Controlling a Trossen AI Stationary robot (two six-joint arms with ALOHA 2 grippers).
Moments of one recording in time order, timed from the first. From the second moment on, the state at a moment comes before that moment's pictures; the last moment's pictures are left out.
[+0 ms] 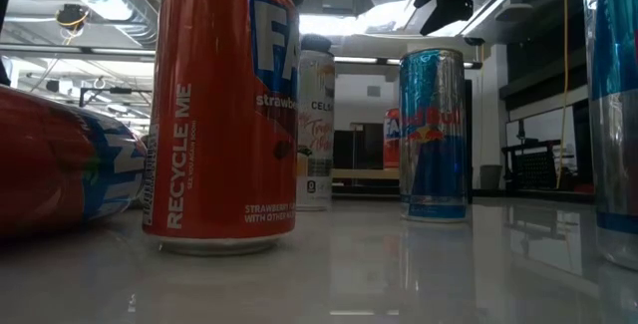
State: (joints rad) left arm 0.16 1.65 1.11 -0.31 0.53 0.61; right arm -0.38 1.27 1.42 -0.96 -0.12 0.10
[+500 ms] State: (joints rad) left arm 0.11 1.65 1.11 -0.32 0.38 0.60; right arm -0.38 1.27 1.42 -0.96 -0.12 0.10
